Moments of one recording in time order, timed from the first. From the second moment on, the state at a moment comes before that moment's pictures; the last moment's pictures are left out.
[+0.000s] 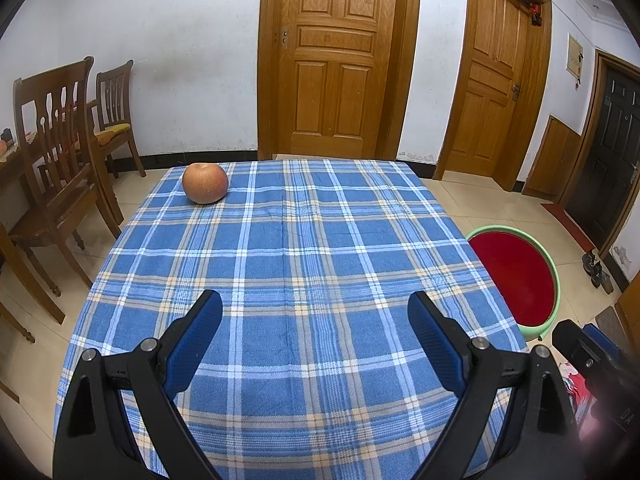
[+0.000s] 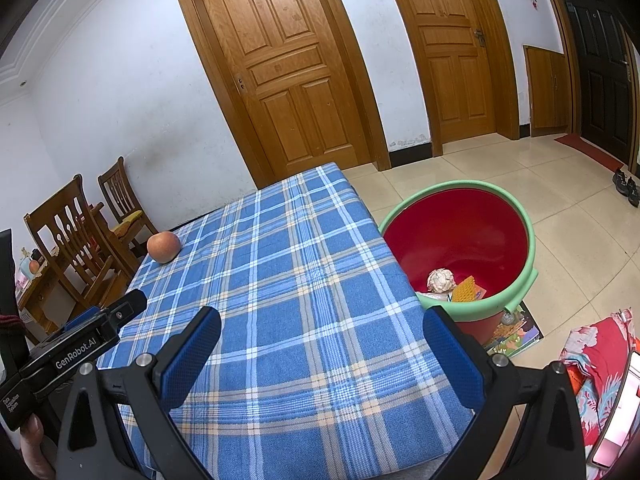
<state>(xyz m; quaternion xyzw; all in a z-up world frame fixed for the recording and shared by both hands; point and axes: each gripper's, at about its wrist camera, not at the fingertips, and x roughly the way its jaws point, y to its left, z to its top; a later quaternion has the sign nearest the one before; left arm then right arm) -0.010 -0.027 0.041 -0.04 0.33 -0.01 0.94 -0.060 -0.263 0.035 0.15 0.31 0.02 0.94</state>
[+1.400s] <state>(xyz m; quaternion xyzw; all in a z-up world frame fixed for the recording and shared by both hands) -0.010 -0.027 0.039 -0.04 0.34 -0.01 0.94 -0.058 -0.265 0.034 0.15 0.32 0.02 0.94</state>
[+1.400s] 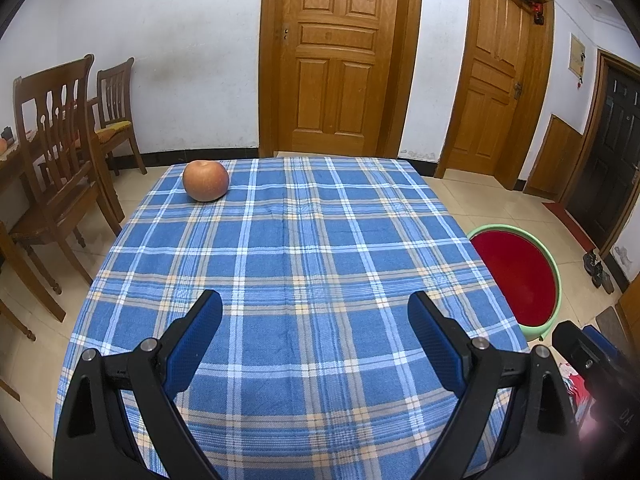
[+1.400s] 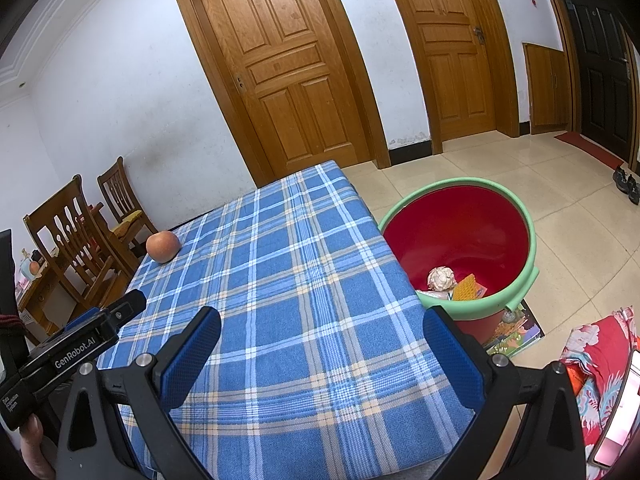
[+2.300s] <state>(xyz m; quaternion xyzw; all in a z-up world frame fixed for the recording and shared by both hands) 0.130 0.059 -0.067 -0.07 0.47 0.10 0.87 0.105 -0.204 -0.051 0.00 0.46 -0.02 0.89</state>
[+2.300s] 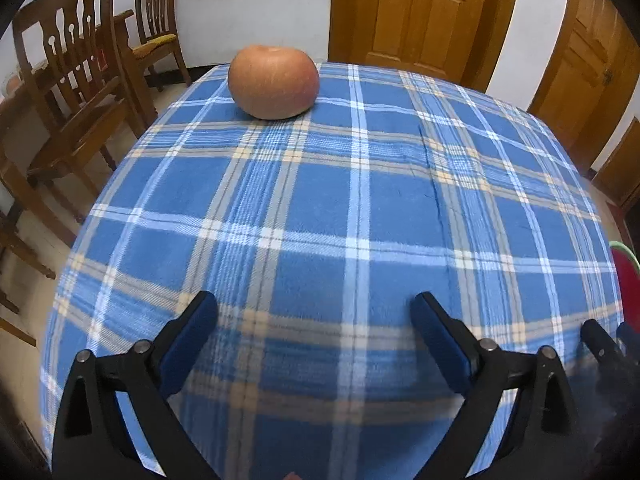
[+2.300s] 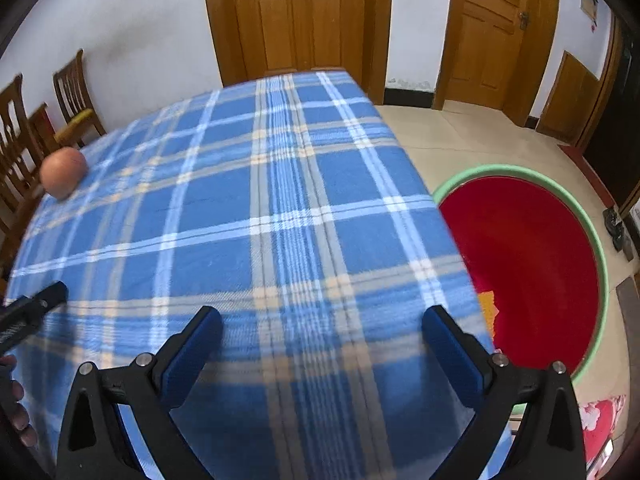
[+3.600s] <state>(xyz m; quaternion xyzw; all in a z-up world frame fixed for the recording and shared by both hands) 0.132 0.057 -0.069 -0.06 0.46 0.09 0.88 0.103 -0.200 -0.050 0.00 0.46 -0.02 0.89</state>
